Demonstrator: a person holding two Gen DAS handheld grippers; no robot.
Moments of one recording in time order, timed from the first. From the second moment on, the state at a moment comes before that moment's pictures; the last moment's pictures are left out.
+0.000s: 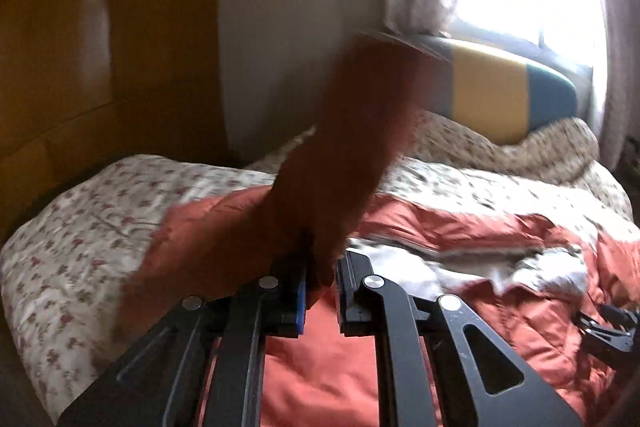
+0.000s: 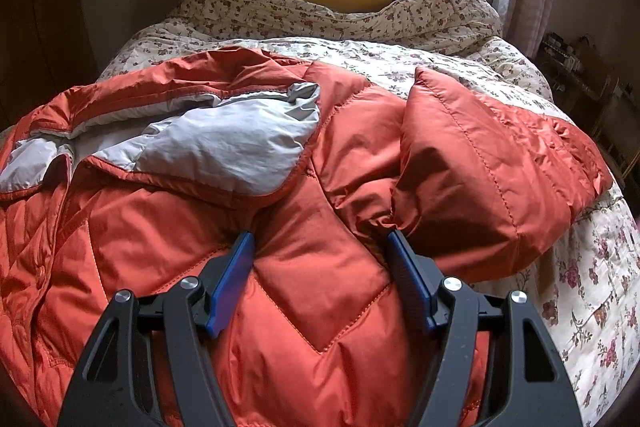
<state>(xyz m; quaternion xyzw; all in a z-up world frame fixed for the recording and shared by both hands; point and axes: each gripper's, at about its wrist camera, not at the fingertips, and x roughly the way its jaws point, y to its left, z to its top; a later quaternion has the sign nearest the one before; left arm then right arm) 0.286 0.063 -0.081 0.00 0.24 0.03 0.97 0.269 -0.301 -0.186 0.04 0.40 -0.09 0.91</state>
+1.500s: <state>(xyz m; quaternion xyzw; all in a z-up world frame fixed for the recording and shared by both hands) 0.343 0.049 -0.105 -0.02 0.35 -0.05 0.93 0.302 -0.236 -0.122 0.07 0.35 0.01 0.93</state>
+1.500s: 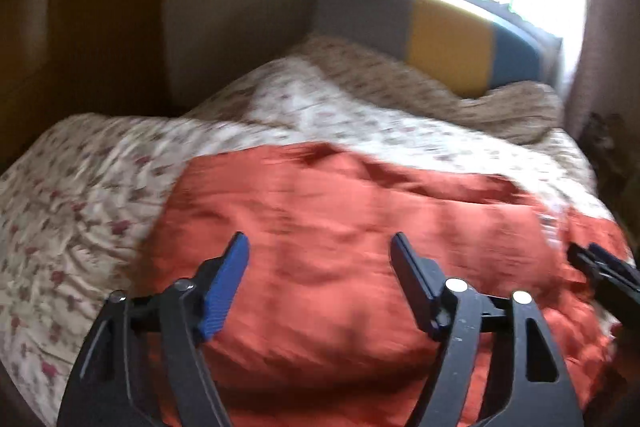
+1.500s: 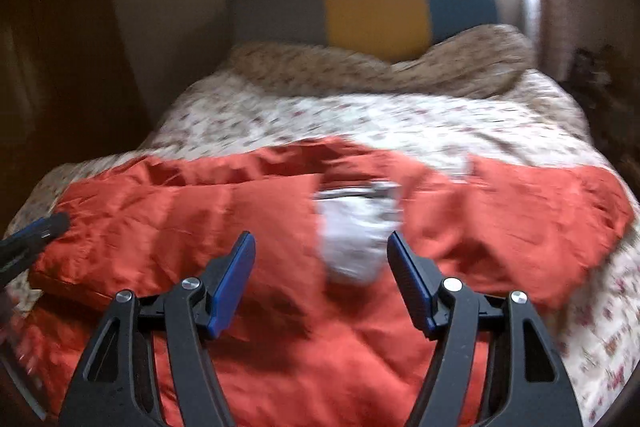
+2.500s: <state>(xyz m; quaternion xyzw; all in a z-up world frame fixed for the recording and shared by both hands) 0.337 0.086 -0.148 0.00 0.37 0.00 0.93 0.312 -0.245 -0.163 0.06 0.39 0.02 0.92</state>
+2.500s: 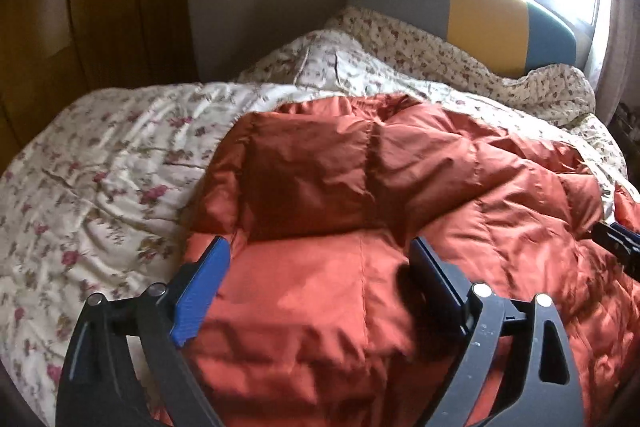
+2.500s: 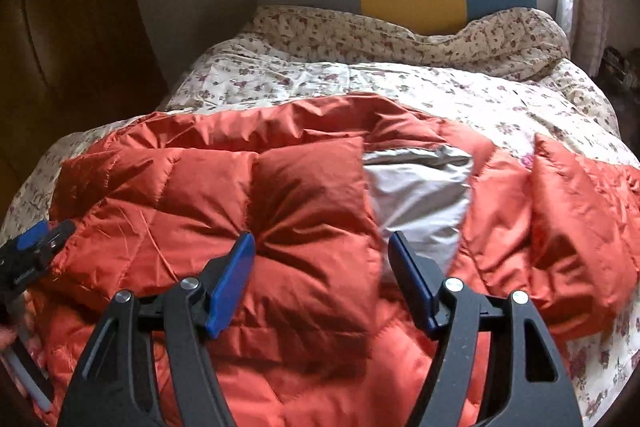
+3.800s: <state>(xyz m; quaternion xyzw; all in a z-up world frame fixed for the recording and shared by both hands) 0.305 0.095 -0.165 0.01 0.40 0.05 0.92 0.215 -0.619 -0.188 0.33 0.32 -0.29 0.84</state>
